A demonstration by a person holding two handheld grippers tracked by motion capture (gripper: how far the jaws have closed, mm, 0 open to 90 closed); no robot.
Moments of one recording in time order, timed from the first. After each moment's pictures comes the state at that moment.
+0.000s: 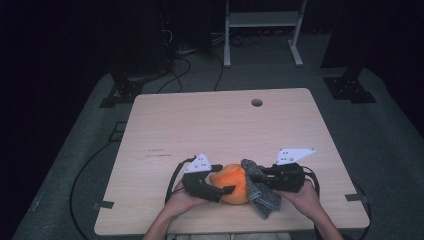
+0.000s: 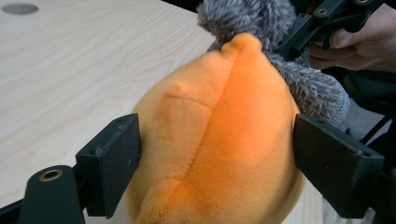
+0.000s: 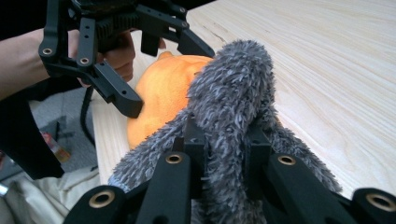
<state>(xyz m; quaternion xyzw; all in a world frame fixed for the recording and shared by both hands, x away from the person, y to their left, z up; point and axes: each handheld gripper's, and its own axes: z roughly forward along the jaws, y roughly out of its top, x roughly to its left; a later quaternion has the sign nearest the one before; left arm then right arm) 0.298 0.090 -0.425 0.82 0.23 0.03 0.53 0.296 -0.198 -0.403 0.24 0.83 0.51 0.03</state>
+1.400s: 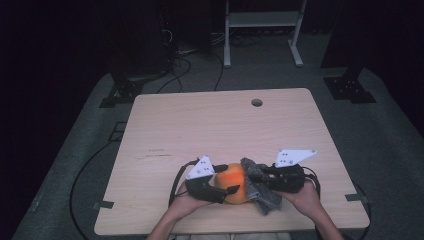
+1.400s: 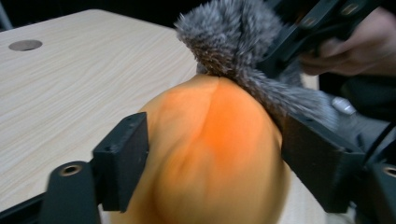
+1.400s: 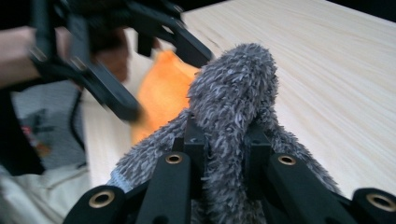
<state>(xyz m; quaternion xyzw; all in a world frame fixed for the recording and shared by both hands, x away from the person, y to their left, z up) 0.290 0.087 -0.416 0.80 0.20 0.07 0.56 0.288 -0.195 -0.392 0.22 0.83 0.50 0.07</state>
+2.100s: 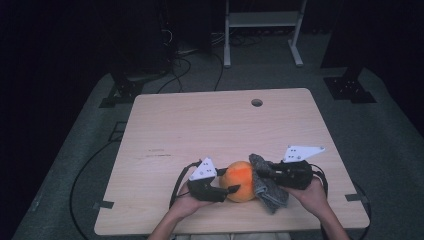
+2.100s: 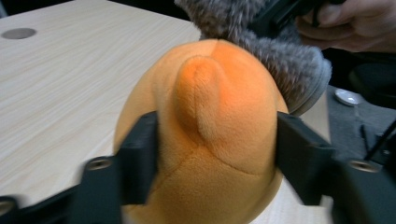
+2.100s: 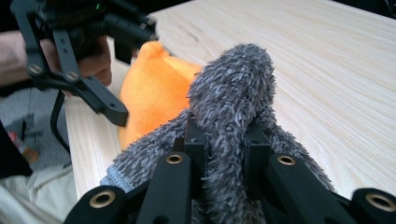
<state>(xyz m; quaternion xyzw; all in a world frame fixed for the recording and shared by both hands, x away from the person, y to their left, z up) 0.291 0.078 -0.427 0.82 0.19 0.06 0.54 0.295 -0.214 -0.393 0.25 0.83 0.49 0.08</state>
